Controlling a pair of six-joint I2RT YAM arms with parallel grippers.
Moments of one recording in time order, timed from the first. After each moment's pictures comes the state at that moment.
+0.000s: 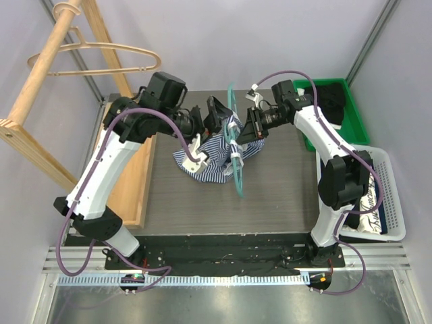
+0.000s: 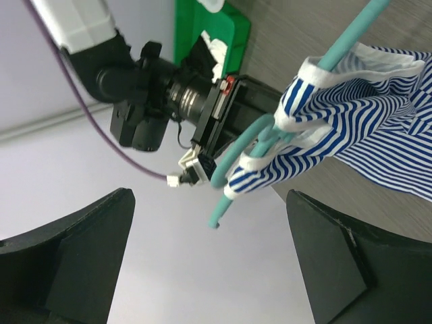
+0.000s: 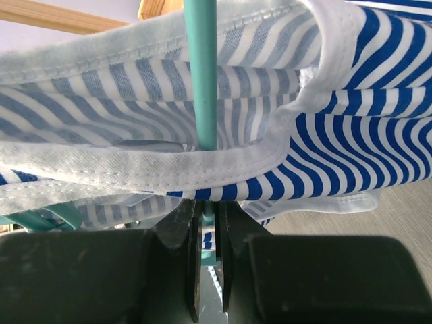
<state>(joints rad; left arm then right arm) -0.67 1.59 2.19 -1.34 0.61 1.96 0.27 1.83 1.69 -0.91 -1.03 0.05</state>
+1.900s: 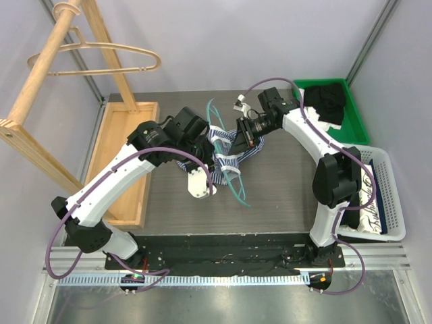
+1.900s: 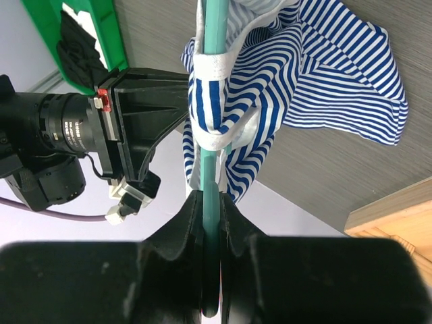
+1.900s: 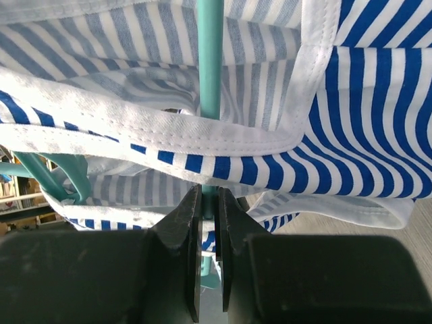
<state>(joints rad) -0.86 1.48 1.79 -1.28 0.14 2.04 0.36 1.87 1.67 -0.96 -1.02 -0.01</state>
